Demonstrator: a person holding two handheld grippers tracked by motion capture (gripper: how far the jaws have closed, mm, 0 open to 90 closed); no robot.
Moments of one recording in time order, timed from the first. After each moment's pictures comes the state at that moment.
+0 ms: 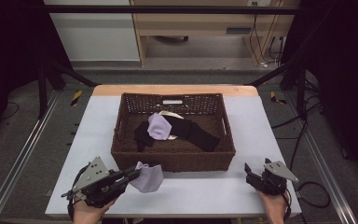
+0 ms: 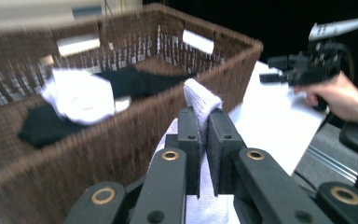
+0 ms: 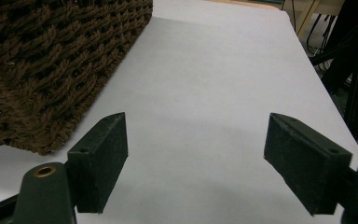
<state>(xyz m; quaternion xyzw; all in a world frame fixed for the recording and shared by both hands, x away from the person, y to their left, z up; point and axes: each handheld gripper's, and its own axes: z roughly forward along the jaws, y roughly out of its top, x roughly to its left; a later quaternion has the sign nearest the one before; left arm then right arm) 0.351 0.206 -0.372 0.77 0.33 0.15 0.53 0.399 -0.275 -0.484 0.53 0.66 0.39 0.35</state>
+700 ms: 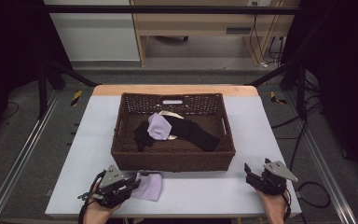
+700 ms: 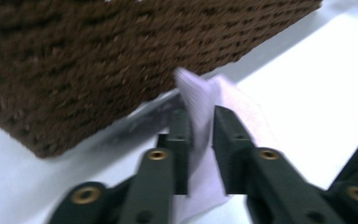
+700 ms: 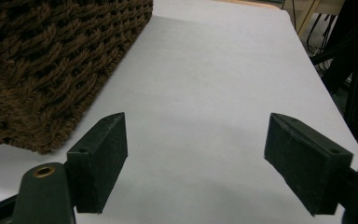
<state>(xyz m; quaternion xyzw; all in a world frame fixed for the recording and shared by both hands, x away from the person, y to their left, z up) 0.375 0.208 -0.448 0.81 0.39 0.14 0.41 0.400 -0.274 -0.484 0.53 0.66 0.39 0.35</state>
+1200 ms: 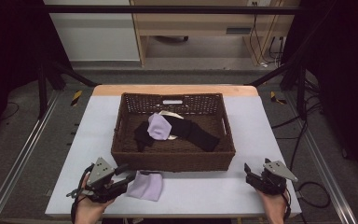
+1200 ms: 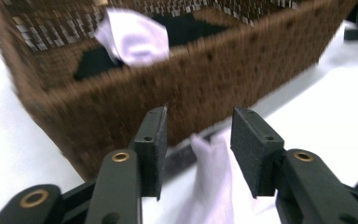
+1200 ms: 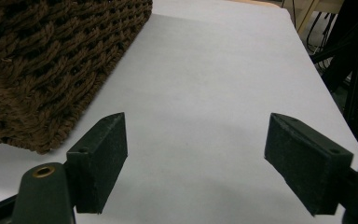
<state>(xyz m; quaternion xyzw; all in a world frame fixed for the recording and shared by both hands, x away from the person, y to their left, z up) 0.372 0.217 -0.396 0.77 0.39 0.21 0.45 0.400 -0.274 -0.484 0.53 0.67 0.39 0.35</state>
